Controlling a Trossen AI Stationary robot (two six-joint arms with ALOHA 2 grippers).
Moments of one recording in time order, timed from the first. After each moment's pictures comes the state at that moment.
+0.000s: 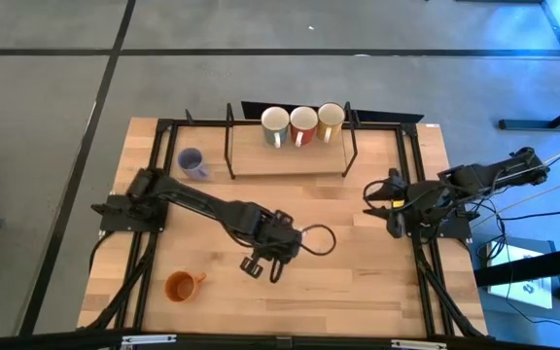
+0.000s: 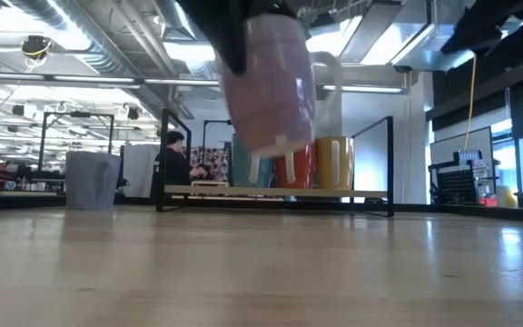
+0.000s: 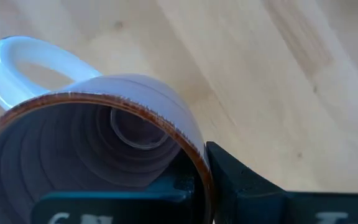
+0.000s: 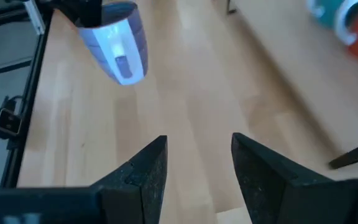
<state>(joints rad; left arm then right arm) -0.30 1.99 1.82 -1.09 -0.05 0.28 0.35 0.72 0.80 -0.76 0.29 0.48</state>
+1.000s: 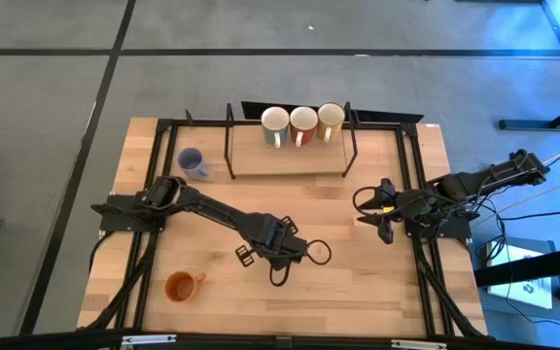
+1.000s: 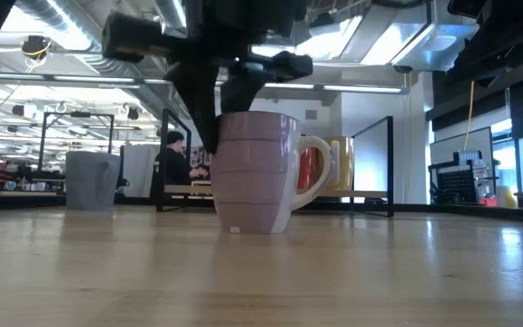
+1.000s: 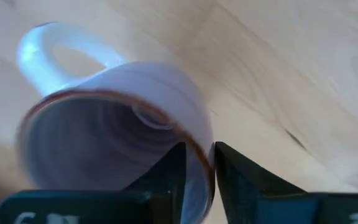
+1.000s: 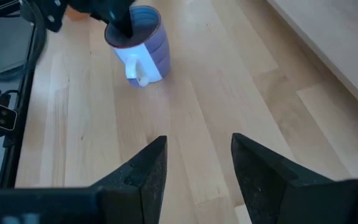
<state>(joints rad) -0.29 2.13 1.83 -1.21 -0.18 0.65 0.35 0.72 0.65 -0.63 0.26 0.55</state>
